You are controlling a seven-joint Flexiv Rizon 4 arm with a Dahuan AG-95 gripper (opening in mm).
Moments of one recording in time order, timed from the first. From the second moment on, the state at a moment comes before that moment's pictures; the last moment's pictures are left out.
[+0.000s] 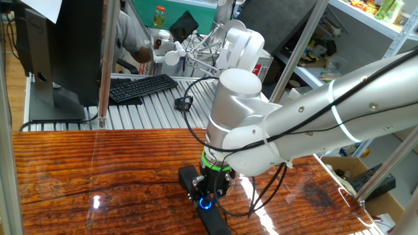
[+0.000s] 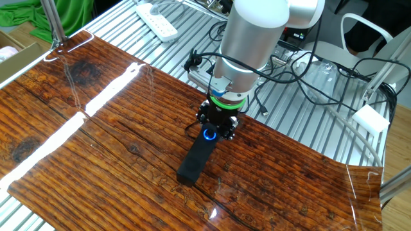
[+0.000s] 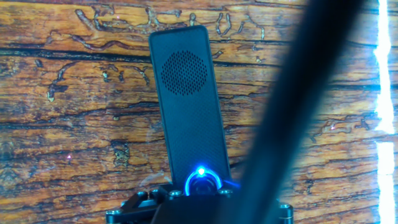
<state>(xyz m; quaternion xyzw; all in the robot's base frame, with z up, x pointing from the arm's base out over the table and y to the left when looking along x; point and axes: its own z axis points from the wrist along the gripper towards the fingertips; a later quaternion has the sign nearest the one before) 0.452 0.075 0.057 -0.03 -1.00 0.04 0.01</state>
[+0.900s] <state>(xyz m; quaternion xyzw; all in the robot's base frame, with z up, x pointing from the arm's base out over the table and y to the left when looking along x) 0.439 0.075 0.081 -0.05 -1.00 0.04 0.01</state>
